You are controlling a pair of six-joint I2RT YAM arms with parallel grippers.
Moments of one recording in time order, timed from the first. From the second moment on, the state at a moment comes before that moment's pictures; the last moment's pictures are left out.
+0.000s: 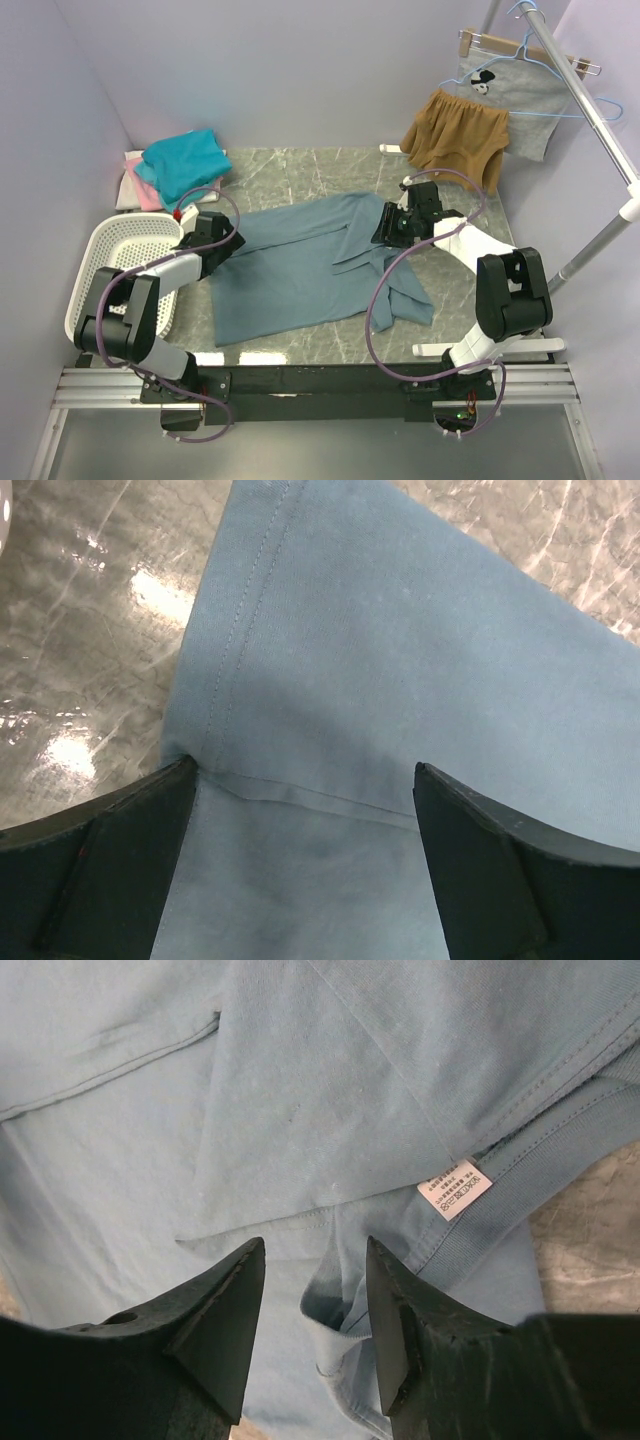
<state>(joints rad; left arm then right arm) -0.21 1.50 0.67 0.01 -0.31 -0.83 0.20 1.61 1.00 -0.30 -0.30 0.41</state>
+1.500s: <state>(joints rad) -0.21 1.53 0.73 -0.12 -0.31 -0.82 0.20 1.61 0.99 -0.30 -0.29 0.40</state>
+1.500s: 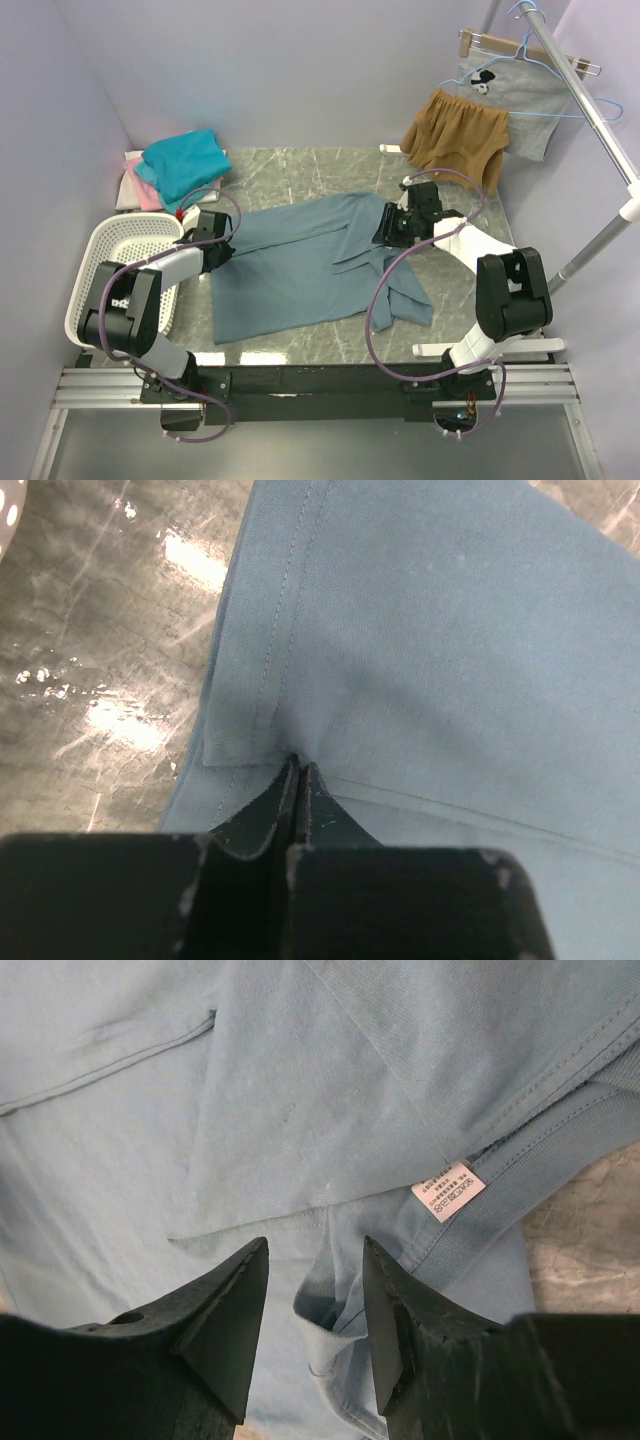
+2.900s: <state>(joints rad) -0.20 1.52 0.89 -0.14 -0.24 -0.70 0.20 1.64 1.00 -0.28 -0.17 0.44</state>
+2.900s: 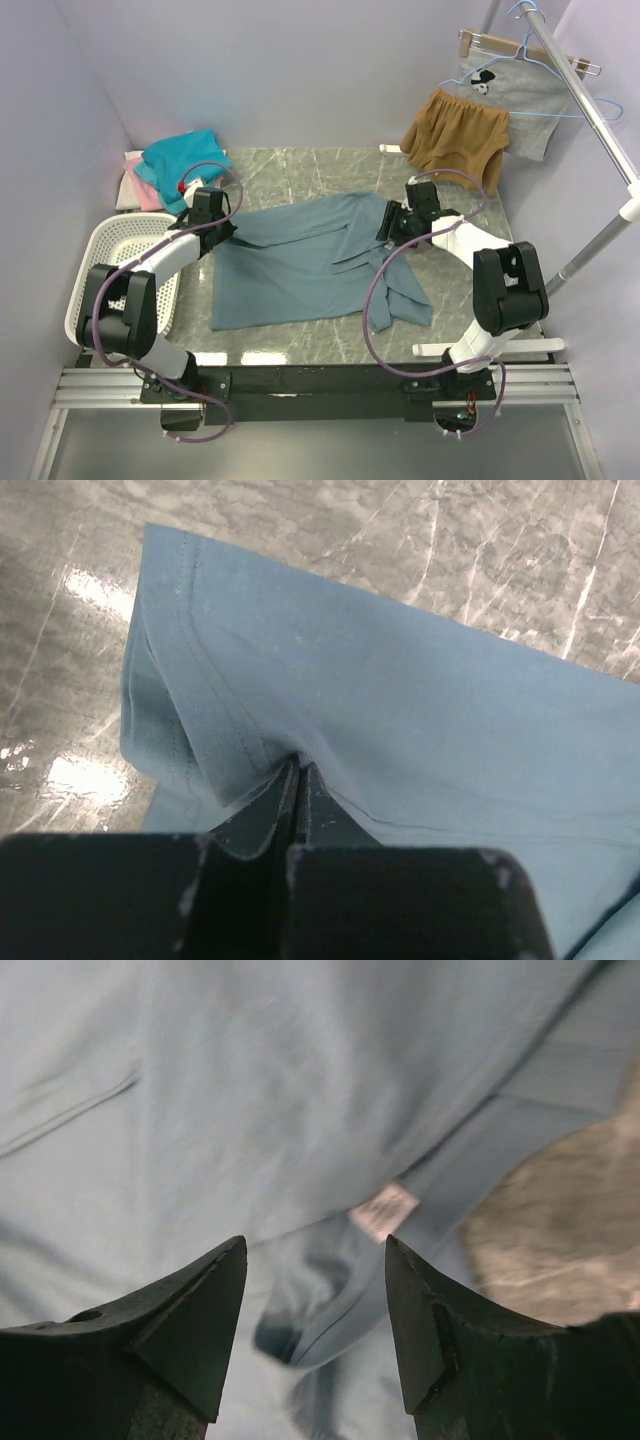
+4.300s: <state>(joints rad) -0.18 1.42 0.98 -0.23 -0.18 -0.66 0.18 1.23 1.11 -0.24 -0.04 0.40</state>
